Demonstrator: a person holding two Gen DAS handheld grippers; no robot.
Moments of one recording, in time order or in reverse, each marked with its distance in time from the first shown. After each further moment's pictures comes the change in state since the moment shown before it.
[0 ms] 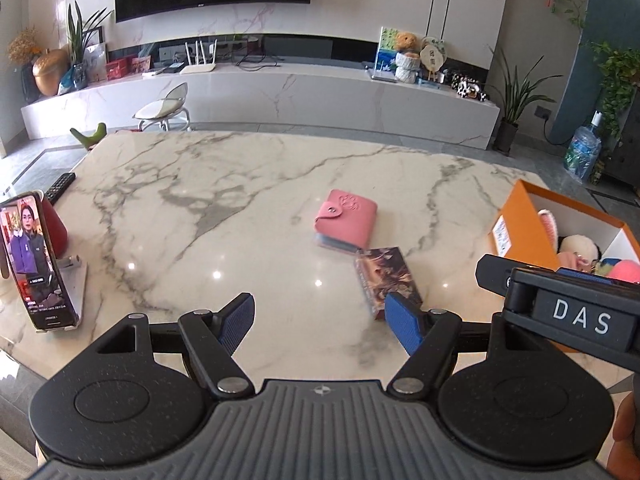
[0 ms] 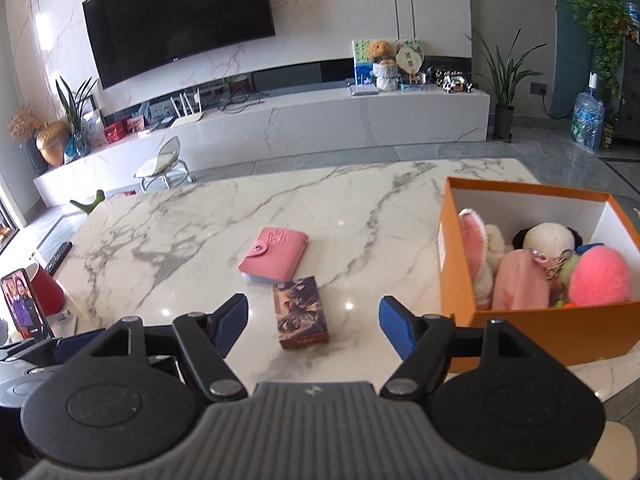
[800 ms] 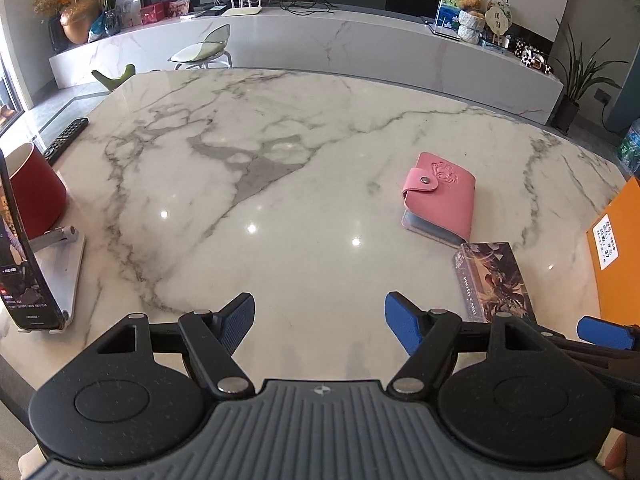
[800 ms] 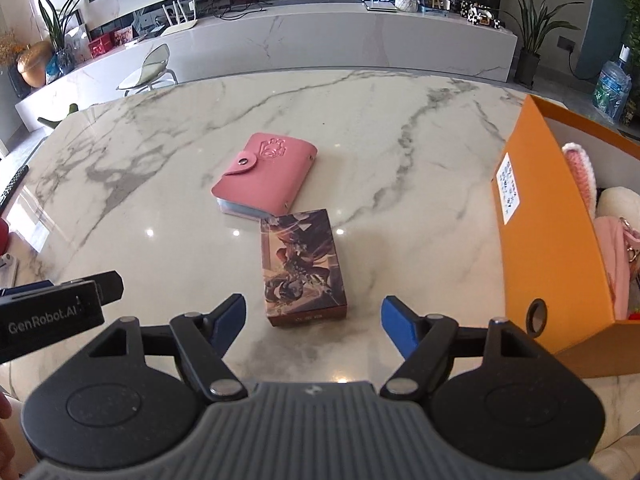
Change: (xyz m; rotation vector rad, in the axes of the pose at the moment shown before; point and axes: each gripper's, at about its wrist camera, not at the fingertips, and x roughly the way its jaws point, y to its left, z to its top) left arm 0.110 0.050 0.015 -0.083 0.152 0.113; right arm 0.139 0.015 -0.011 -0.077 0.253 -0.035
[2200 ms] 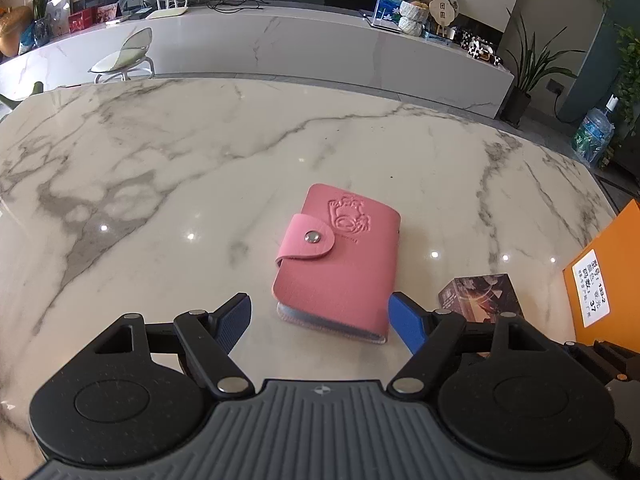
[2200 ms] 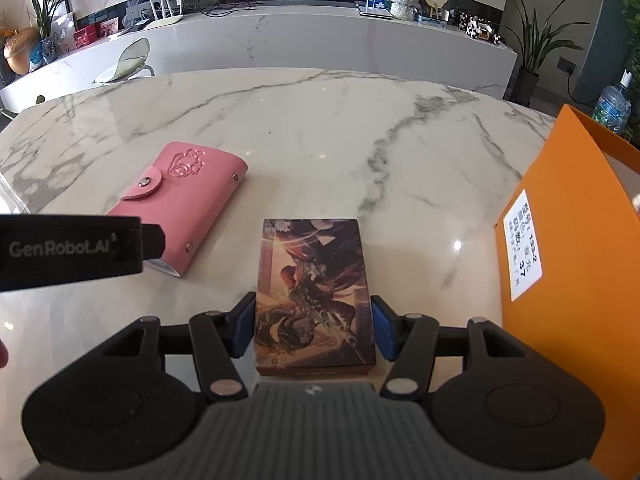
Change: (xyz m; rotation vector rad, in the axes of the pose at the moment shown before) left arm 0.098 -0.081 0.055 0.065 -0.010 -0.171; right arm 0.090 -0.043 0.039 -0.060 -0.038 -0.054
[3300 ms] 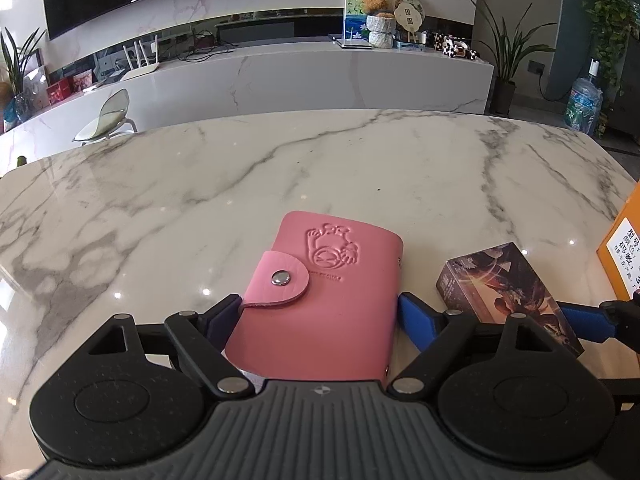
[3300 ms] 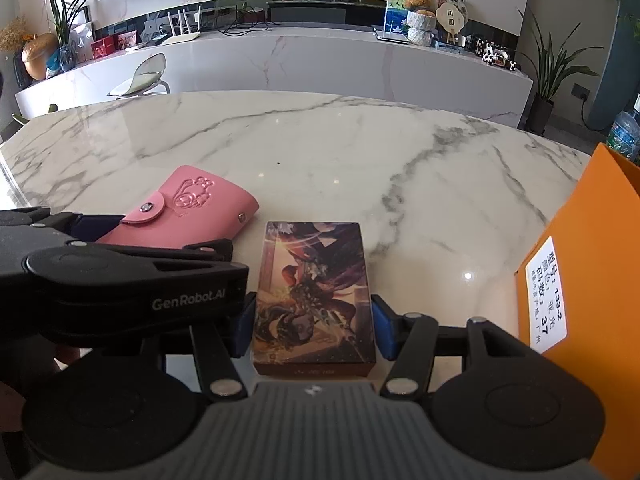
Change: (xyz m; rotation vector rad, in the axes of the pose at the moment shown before) left arm 0.036 -0.020 -0.005 0.176 -0.111 0.053; right arm 0.014 0.000 0.011 -0.038 -0.072 0.036
